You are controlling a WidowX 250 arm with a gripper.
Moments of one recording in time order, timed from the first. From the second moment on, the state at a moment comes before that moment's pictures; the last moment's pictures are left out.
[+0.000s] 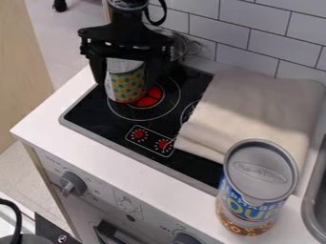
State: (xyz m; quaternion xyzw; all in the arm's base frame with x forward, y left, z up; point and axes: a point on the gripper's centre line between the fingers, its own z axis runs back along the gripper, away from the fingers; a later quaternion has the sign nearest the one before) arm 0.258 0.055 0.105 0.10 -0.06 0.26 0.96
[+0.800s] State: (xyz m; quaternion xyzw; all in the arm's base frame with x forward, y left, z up) arm 0.262 0.012 0.109 0.06 0.00 0.38 0.92
